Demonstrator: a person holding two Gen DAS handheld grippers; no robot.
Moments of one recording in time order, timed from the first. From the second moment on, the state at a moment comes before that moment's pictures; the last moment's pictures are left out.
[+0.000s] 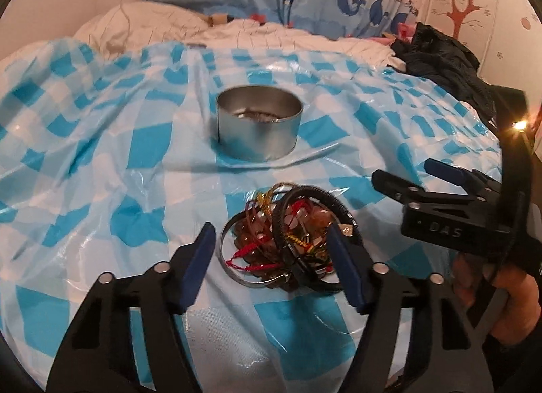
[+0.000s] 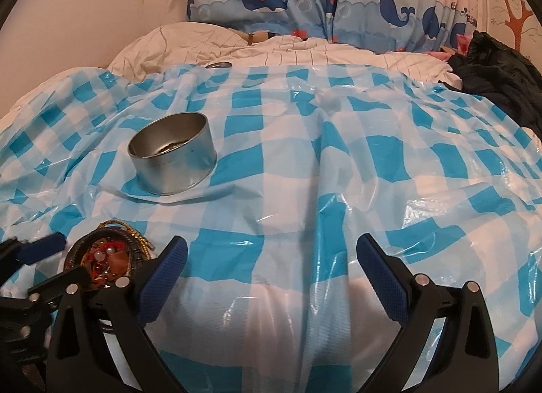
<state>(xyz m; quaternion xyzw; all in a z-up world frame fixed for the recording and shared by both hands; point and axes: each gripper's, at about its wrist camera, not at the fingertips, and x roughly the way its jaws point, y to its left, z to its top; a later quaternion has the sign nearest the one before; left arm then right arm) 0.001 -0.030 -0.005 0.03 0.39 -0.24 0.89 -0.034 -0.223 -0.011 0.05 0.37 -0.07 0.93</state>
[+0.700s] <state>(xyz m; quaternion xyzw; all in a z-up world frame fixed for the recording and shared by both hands) 0.002 -0.031 -0.001 0.03 0.38 -0.21 0.90 -0.031 -0.220 -0.018 0.05 0.38 -0.06 0.92</state>
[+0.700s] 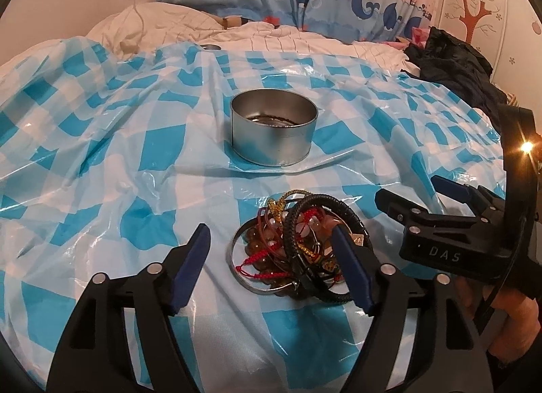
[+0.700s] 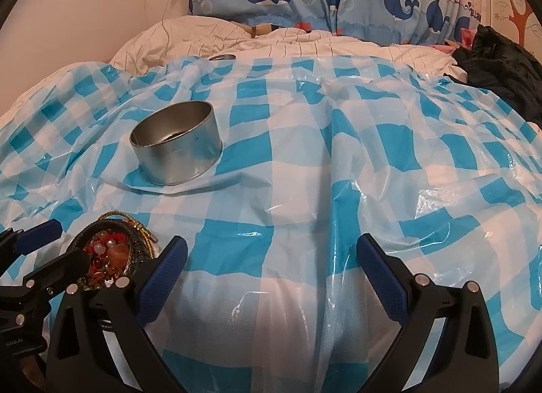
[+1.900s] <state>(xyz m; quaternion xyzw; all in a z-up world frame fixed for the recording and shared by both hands) 0.001 -0.036 0.000 0.01 0.37 -0.25 0.89 -0.030 -0.219 -0.018 0.05 0.38 -0.06 0.92</state>
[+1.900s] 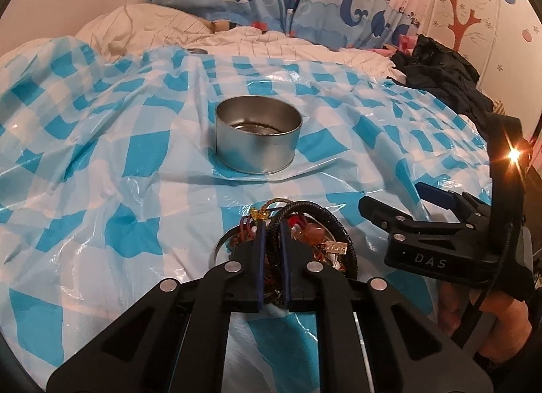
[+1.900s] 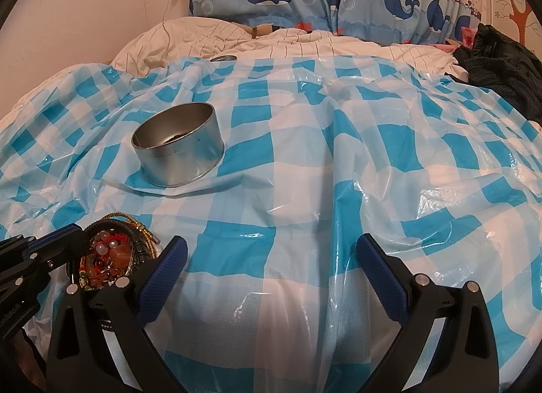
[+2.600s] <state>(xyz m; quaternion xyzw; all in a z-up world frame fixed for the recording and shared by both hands) 0.019 0.000 0.003 -0.08 0.39 -0.26 0.88 -0.031 -0.212 -0.011 0.06 0.37 -0.05 0.93</state>
